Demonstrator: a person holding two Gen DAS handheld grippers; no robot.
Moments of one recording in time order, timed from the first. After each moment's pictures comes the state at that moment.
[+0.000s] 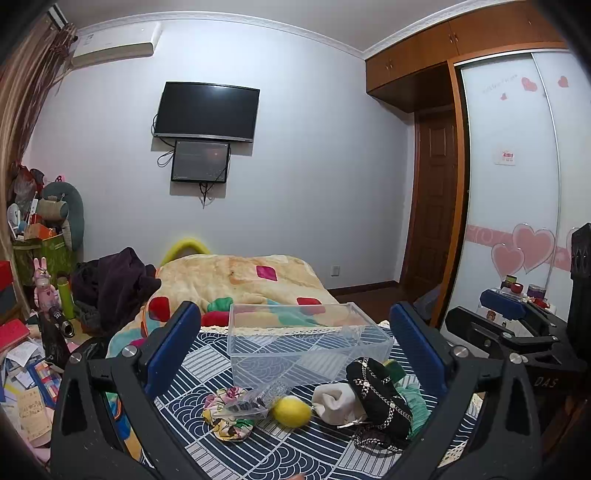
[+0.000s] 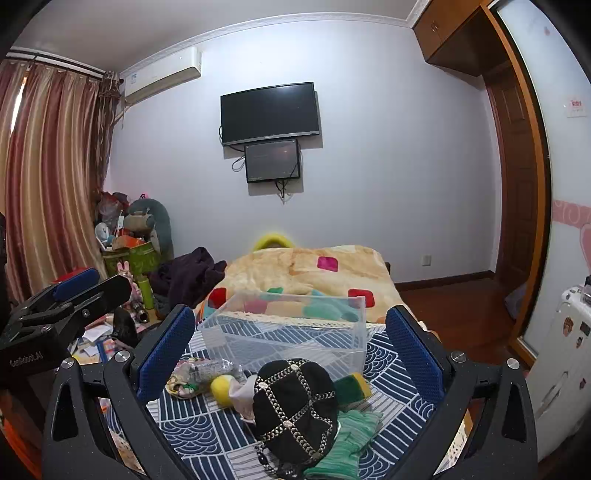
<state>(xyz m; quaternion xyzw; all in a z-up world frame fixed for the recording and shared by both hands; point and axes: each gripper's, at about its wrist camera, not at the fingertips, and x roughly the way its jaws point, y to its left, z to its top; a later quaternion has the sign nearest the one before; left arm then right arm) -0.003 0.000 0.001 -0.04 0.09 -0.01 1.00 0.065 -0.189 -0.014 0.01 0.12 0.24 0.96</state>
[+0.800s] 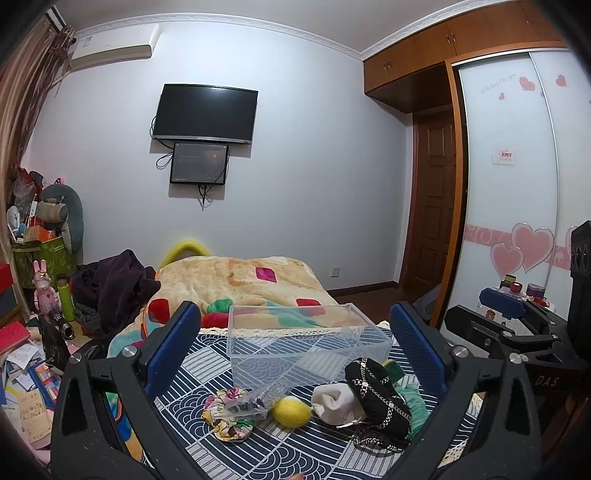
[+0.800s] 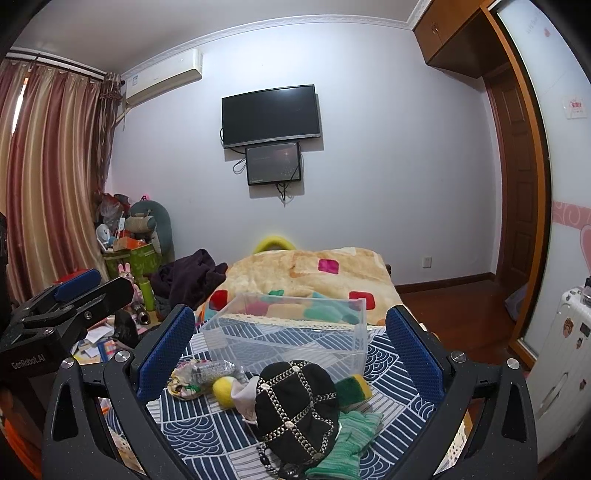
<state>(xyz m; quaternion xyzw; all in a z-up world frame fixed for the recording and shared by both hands) -0.005 0.001 0.003 -0.04 0.09 -0.01 1.00 0.062 -0.188 -0.011 0.01 0.12 0.24 0.96</state>
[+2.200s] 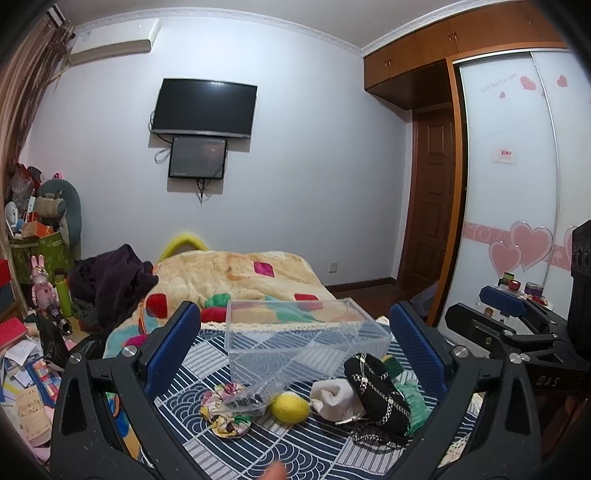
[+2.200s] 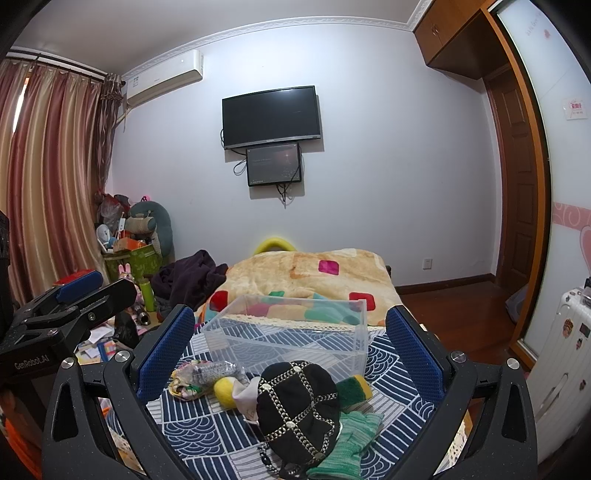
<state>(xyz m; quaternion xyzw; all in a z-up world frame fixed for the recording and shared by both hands) -0.002 0.001 -0.003 -0.04 0.10 -0.02 0.99 0.059 -0.187 -0.009 0.01 0.12 0.24 0.96</state>
